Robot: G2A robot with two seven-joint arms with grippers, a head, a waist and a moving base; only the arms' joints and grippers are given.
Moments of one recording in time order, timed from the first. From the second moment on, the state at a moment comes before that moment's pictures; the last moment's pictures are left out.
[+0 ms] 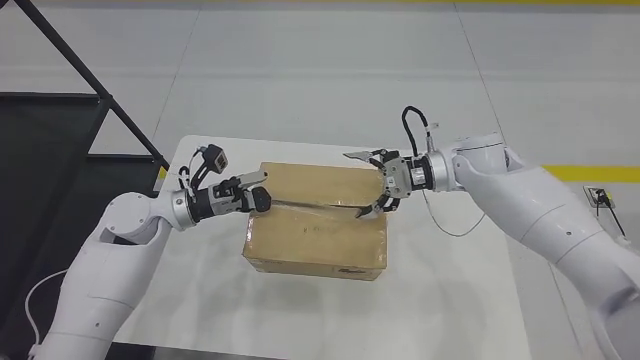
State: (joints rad) left arm 0.65 -1.04 -1.16 -1.09 -0.54 -0.19 -1.15; right arm 0.00 -1.11 0.19 -0.83 1.45 0.70 1.12
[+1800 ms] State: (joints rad) left arm 0.60 -1.07 -1.12 -1.00 -0.54 -0.19 -1.18; right arm -0.02 -1.14 0.22 -0.75 1.45 0.76 1.06
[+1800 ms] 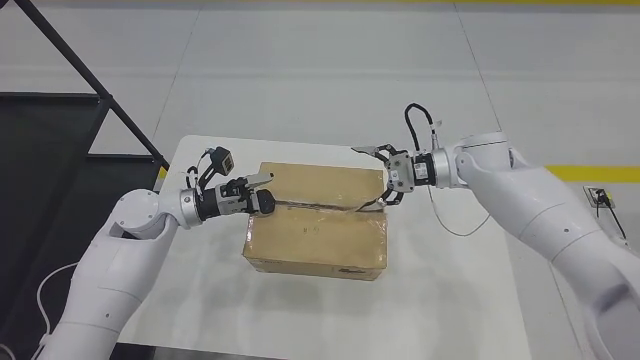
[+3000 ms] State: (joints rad) left arm 0.59 -1.09 -1.10 -0.96 -0.52 -0.16 -1.11; right arm -0.04 -1.09 0.20 -0.76 1.49 0.79 1.03
